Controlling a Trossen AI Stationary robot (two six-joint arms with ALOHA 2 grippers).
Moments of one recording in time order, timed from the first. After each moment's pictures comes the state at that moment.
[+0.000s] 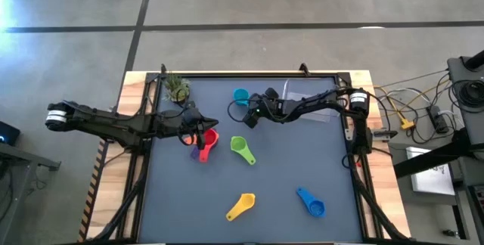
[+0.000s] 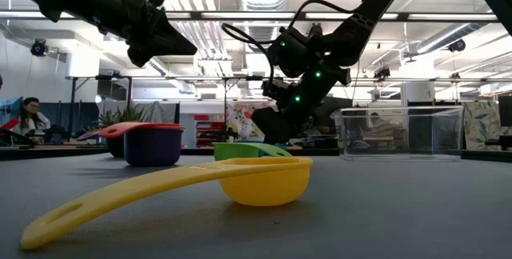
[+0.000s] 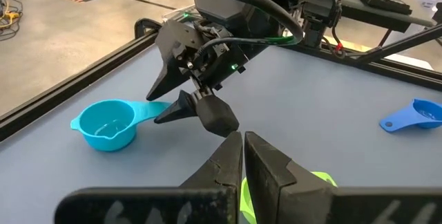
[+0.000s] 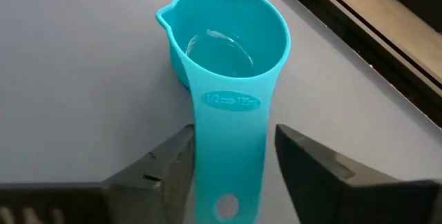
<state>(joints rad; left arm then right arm) 0.00 1.00 0.47 0.20 -0.30 -0.25 -0.27 1.97 1.09 0.11 0.44 0.16</state>
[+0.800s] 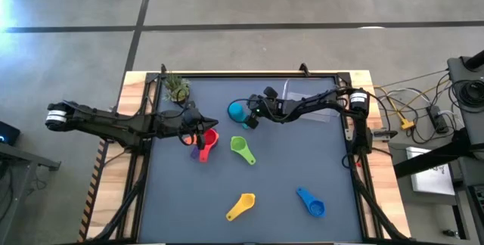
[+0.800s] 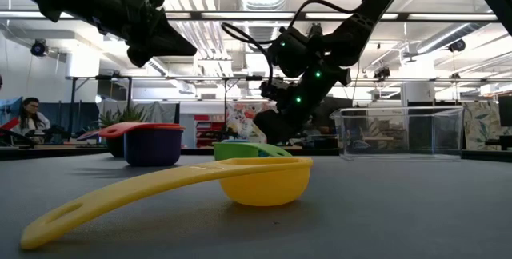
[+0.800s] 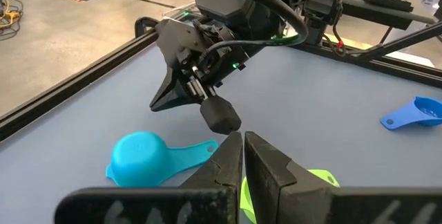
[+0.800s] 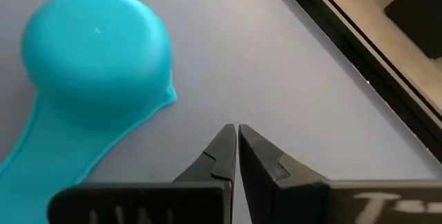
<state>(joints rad) 0.00 1.00 0.47 0.19 -0.30 -0.25 -0.27 1.96 1.09 0.11 0.43 0.05</state>
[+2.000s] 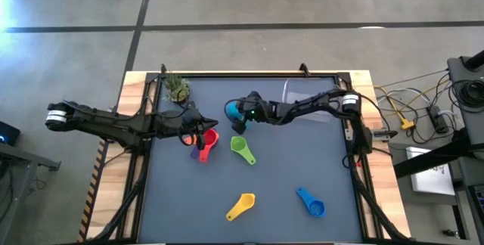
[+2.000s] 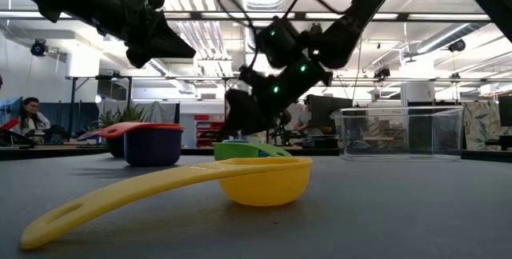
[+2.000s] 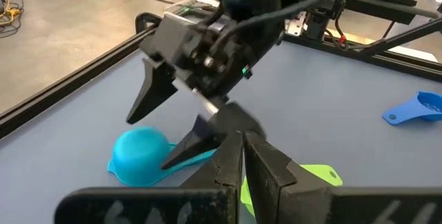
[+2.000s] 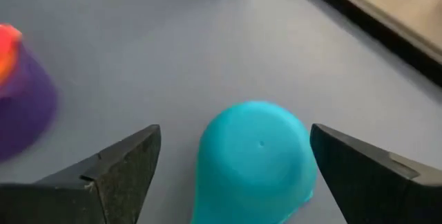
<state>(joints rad) 0.00 1.00 0.47 0.18 -0.30 -0.25 -0.23 2.05 1.18 0.31 0.21 0.11</state>
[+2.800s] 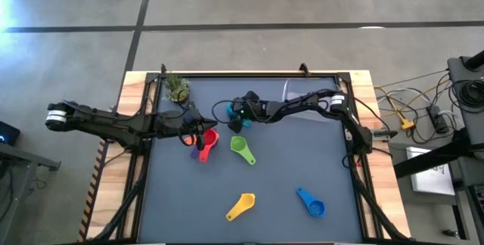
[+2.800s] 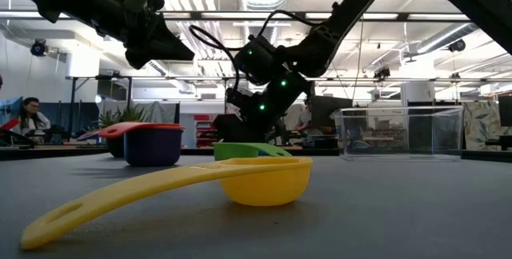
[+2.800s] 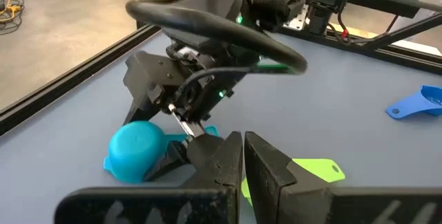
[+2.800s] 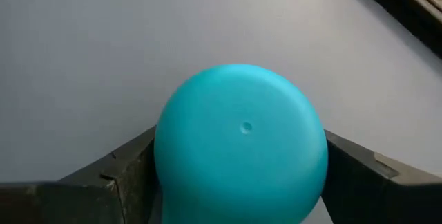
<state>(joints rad) 0.00 1.00 0.47 0.16 -0.30 -0.25 -0.24 2.17 1.36 0.10 0.29 0.10</state>
